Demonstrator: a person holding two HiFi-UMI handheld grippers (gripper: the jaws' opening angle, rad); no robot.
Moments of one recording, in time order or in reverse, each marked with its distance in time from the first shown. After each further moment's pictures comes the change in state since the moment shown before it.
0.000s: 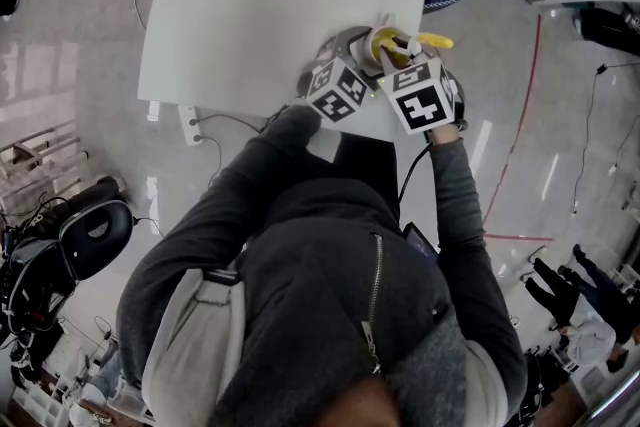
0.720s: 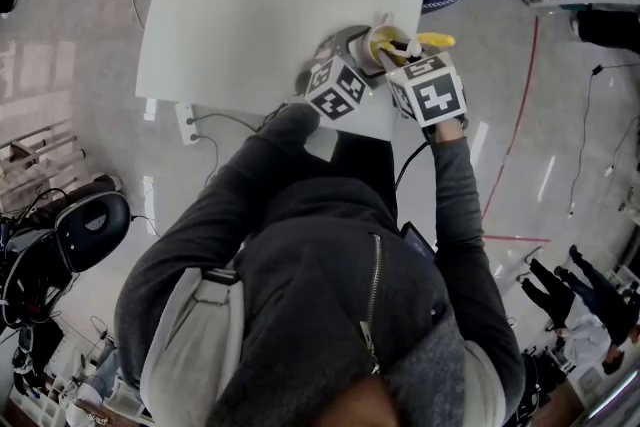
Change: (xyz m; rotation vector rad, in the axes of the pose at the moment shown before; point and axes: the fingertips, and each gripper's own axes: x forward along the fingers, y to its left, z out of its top) left arm -0.001 -0.002 0.003 0.002 0.002 0.003; right arm -0.007 0.003 -0.004 0.121 0.011 0.126
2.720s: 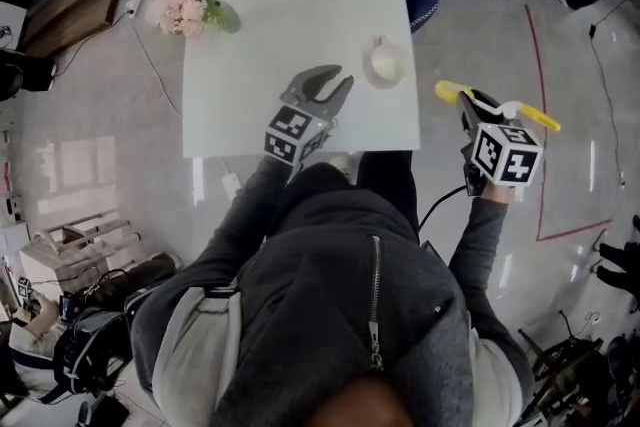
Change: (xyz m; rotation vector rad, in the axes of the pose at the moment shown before) left arm -0.142 0.030 0.046 -0.081 -0.202 -0.010; right arm -0.149 -0.035 -0.103 0.591 -0.393 -0.324
